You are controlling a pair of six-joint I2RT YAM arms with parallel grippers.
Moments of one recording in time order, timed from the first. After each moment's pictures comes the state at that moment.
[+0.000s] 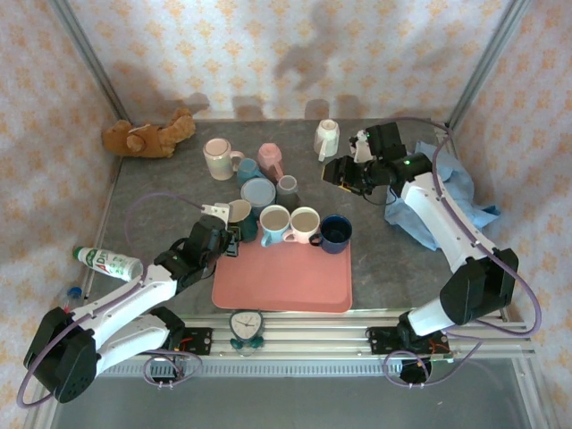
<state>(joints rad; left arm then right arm) -0.55 0.99 0.48 -0.16 -0.22 -0.38 0.33 1.47 1.41 -0.81 -0.48 0.56</state>
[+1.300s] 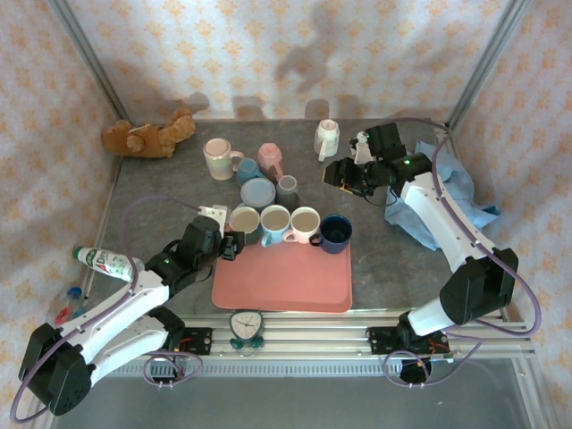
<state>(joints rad) -0.53 0.89 0.50 -0.27 -0.13 -0.39 0.33 1.47 1.41 -0.84 -0.46 0.53</state>
